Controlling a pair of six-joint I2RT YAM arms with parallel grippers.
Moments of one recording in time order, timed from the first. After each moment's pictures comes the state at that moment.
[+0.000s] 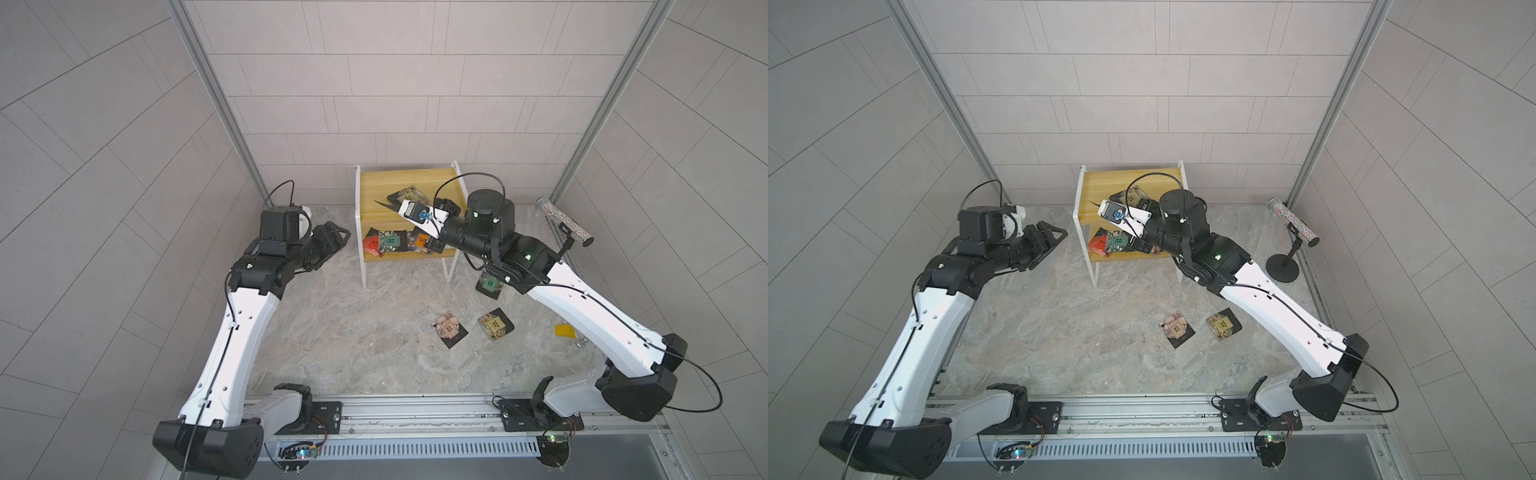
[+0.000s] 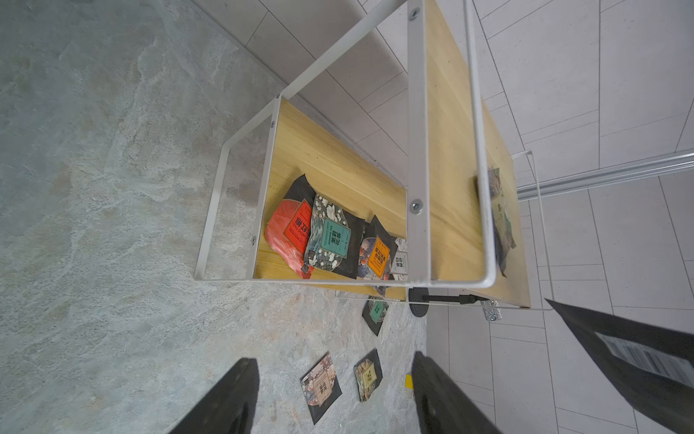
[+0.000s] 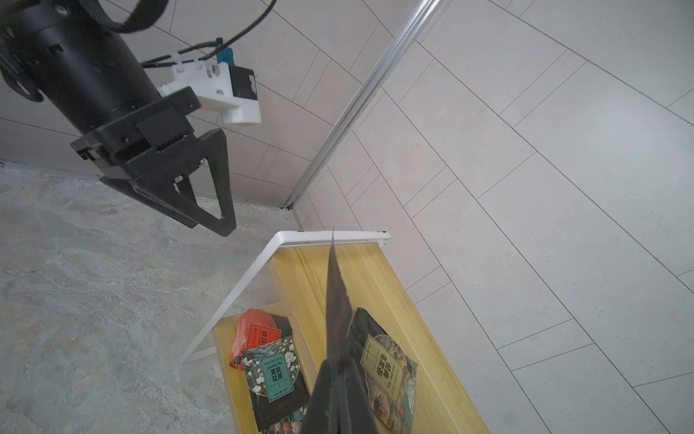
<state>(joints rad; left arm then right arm) -0.11 1.15 1.33 -0.80 0.39 -0.77 0.77 1.40 1.63 -0.38 -0.06 -0.65</state>
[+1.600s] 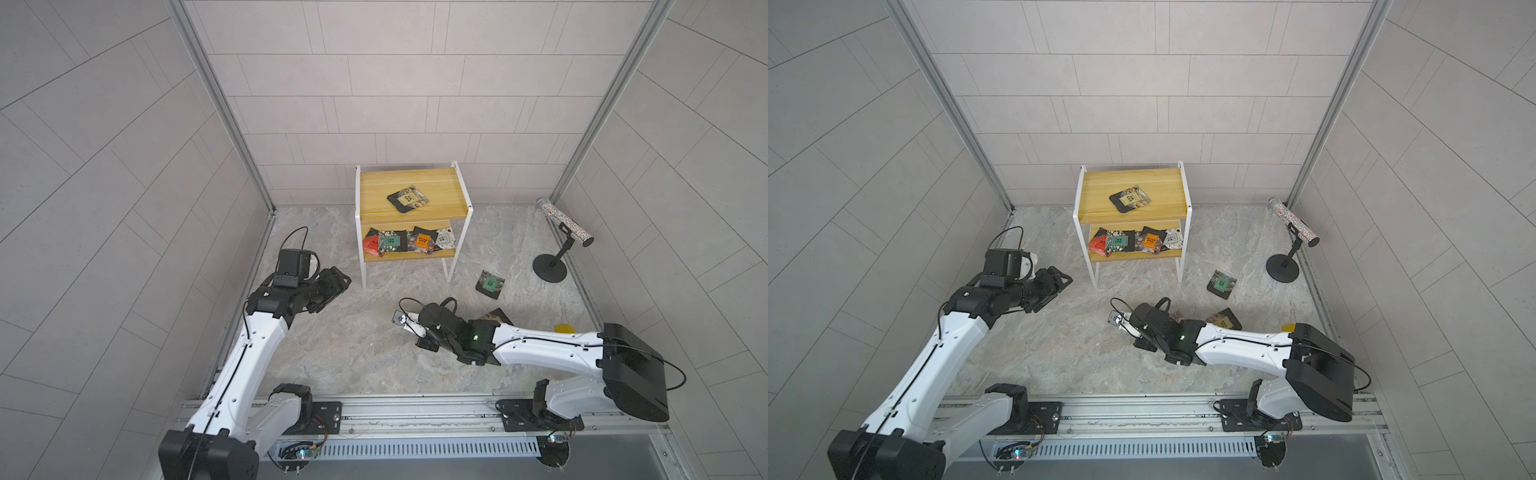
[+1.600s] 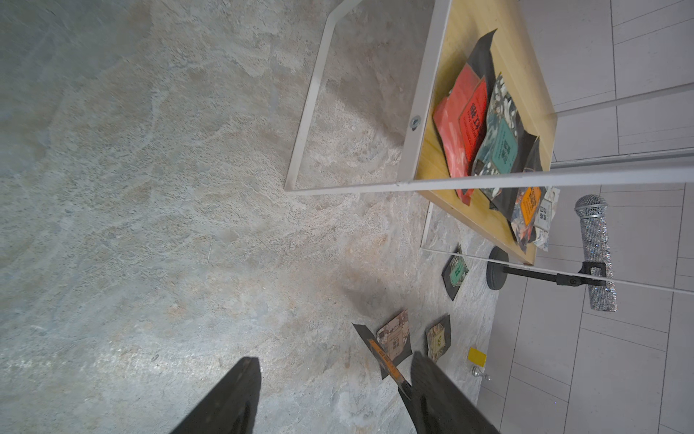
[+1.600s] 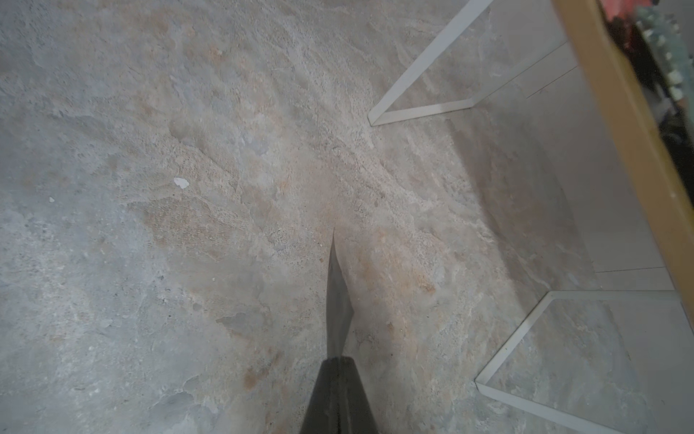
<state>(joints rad) -0.11 1.01 0.91 -0.78 0.37 -0.74 1.07 1.41 0.77 -0.14 0.30 -0.33</state>
